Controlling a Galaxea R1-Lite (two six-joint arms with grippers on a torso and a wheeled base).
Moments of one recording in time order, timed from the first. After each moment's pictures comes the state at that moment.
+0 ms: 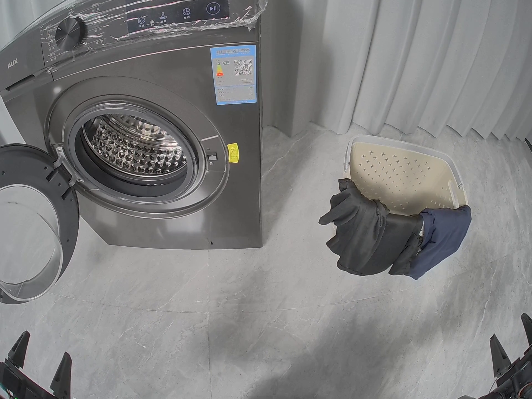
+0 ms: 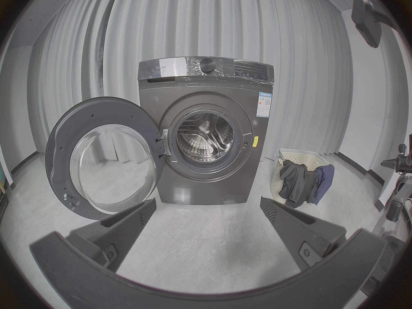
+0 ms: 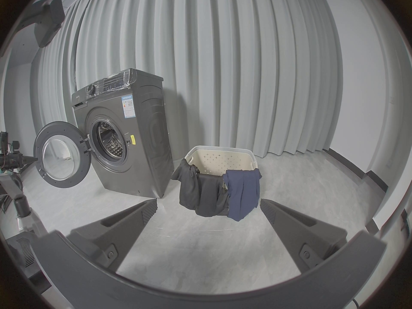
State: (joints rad) left arm 0.00 0.02 -0.02 0.00 -0.01 -0.03; right arm 0.00 0.01 -0.02 0.00 0.03 0.00
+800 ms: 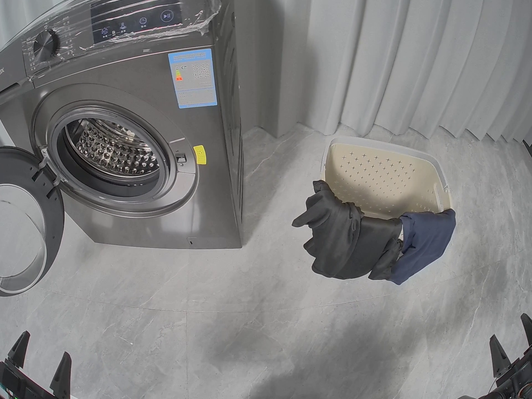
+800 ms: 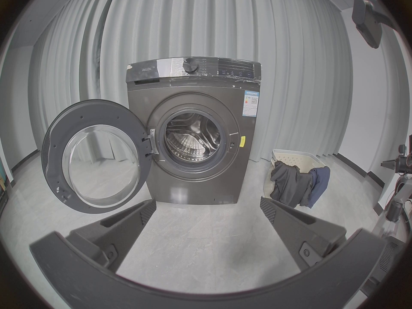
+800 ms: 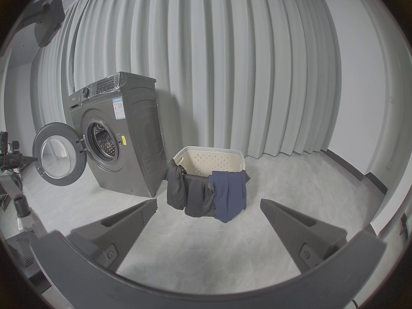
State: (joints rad) left arm 0.00 0.02 -0.02 0.00 -0.01 -0.03; right arm 0.00 0.01 -0.02 0.00 0.03 0.00
